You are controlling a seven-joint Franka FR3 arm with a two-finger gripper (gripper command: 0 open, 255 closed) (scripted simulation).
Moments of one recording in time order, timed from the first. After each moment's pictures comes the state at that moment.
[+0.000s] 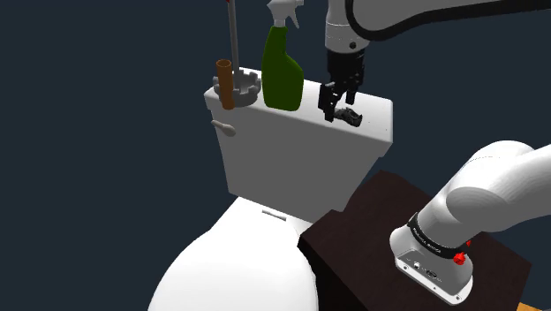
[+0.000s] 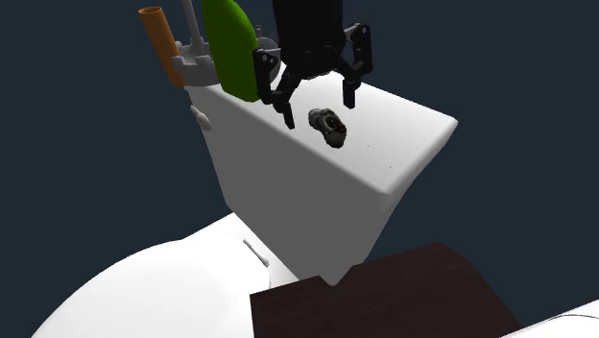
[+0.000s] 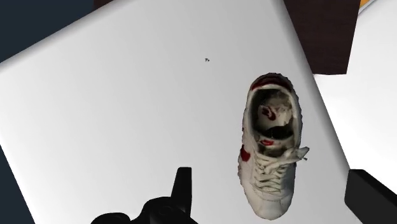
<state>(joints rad) 0.00 -0.58 0.26 -2.39 0.03 1.70 0.11</state>
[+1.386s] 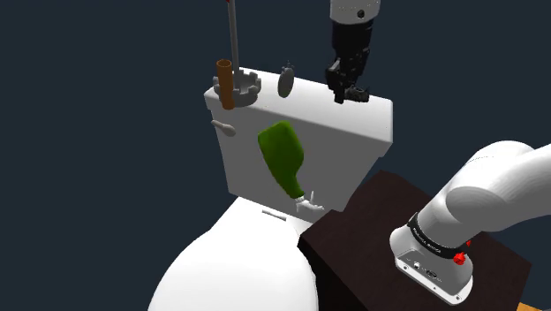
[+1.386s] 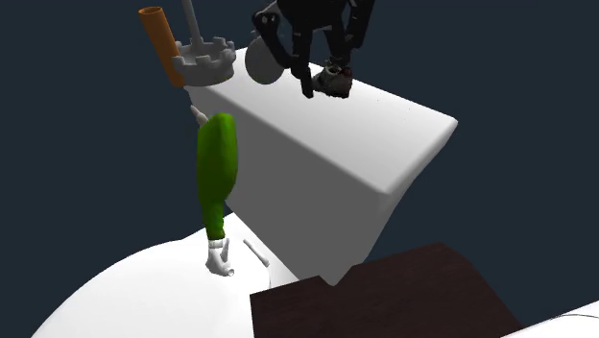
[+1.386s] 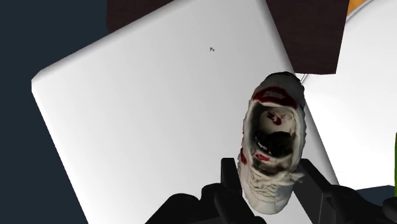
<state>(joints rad) -0.01 -0.57 0.26 -2.26 0.02 1.58 0.10</state>
